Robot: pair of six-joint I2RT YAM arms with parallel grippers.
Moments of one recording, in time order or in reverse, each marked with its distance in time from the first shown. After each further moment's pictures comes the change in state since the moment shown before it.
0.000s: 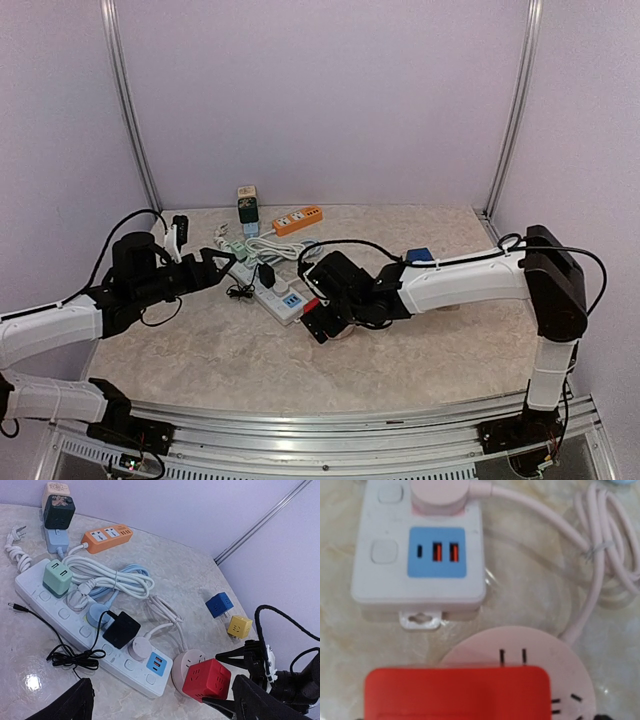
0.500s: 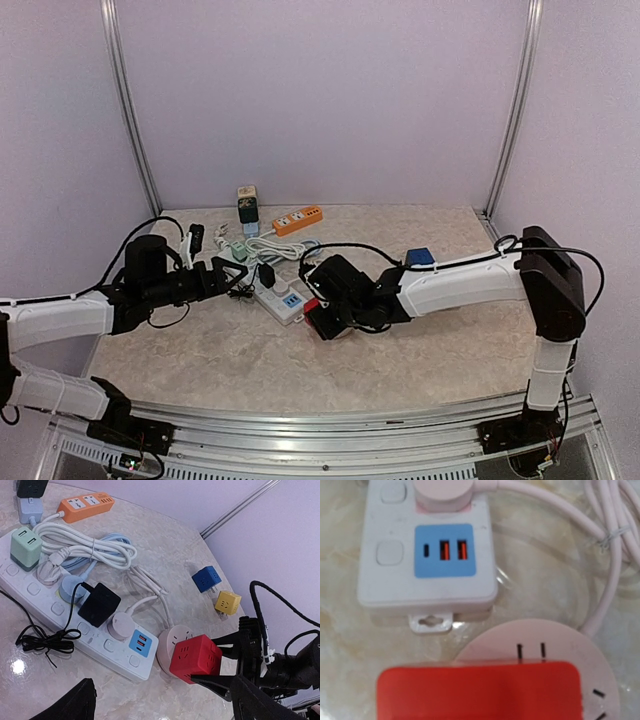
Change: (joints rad) left arm -0.004 0.108 0.000 0.037 0.141 -0.018; right arm -0.007 0.014 -0.020 0.045 -0.026 0.058
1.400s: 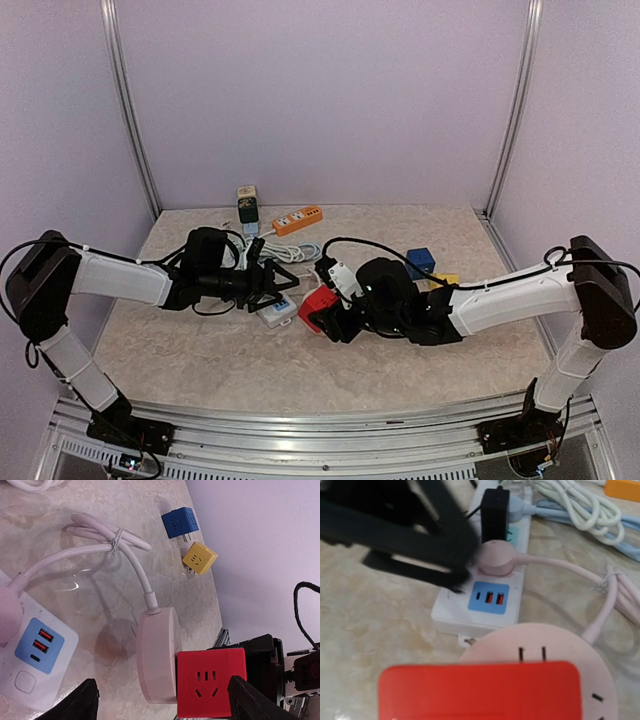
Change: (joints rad) left arm -0.126 0.451 0.248 0.063 0.244 -0.246; right arm 0.004 -0.276 -0.376 0.481 -0.184 -0.082
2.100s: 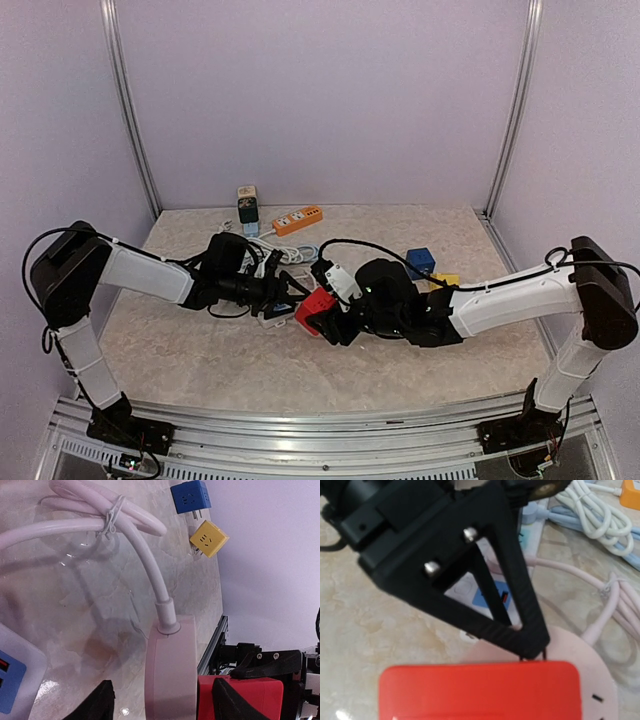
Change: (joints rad) left arm -0.051 0.173 0.107 -0.019 0.066 -0.037; right arm 0.017 -0.005 0.002 0.006 -0.024 -0.037
